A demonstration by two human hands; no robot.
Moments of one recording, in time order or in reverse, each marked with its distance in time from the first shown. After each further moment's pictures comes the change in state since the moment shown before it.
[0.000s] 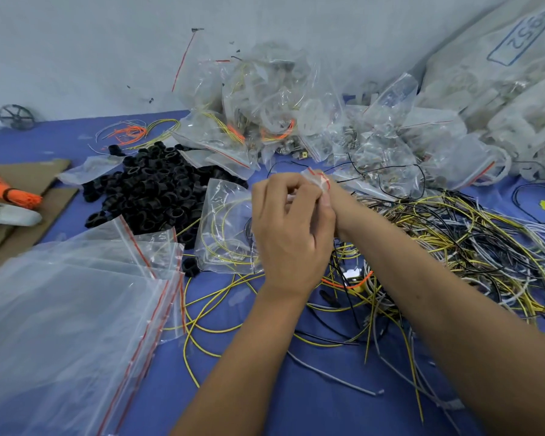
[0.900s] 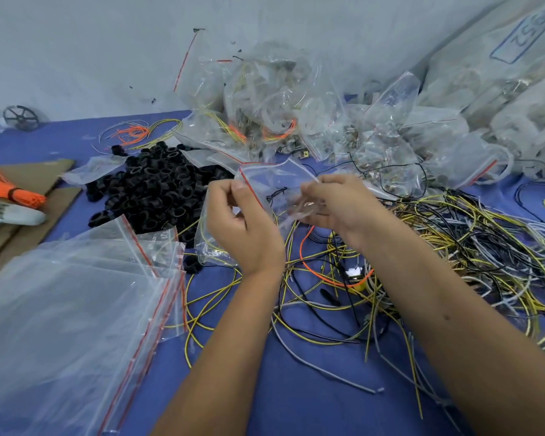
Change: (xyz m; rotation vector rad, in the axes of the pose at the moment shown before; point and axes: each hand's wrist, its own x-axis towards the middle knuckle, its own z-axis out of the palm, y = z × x) left_hand 0.020 -0.021 -0.012 -0.259 0.361 -0.558; right_hand -0.021 0.000 -0.008 0.292 0.065 0.093
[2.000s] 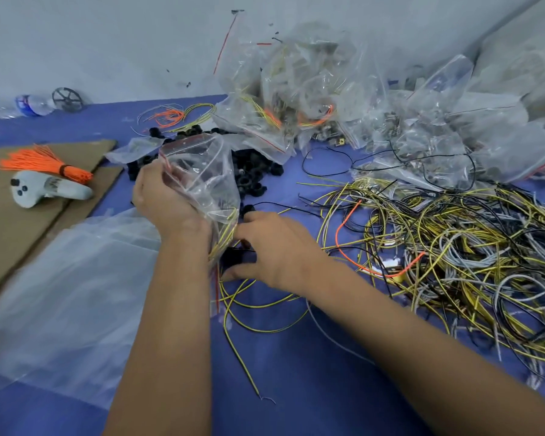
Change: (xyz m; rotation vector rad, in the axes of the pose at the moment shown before) left_hand 0.123 -0.024 -0.078 -0.468 0.263 -0.439; right_hand -0.028 0.055 0.111 -1.213 -0.377 -0.700
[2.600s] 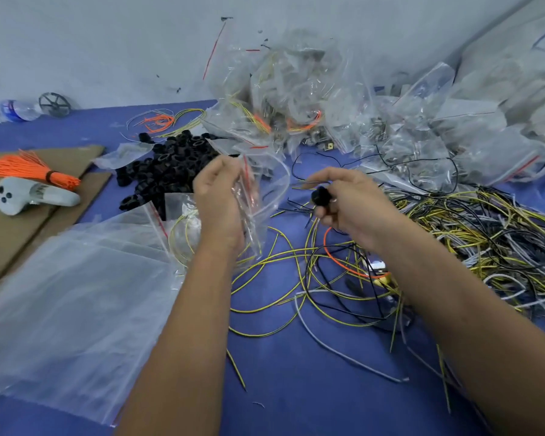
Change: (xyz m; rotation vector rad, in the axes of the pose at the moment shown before) left_hand -0.055 -0.030 0.015 0.247 -0.561 -0.135; right_hand -0.022 0.070 -0.070 1.169 0.342 0.685
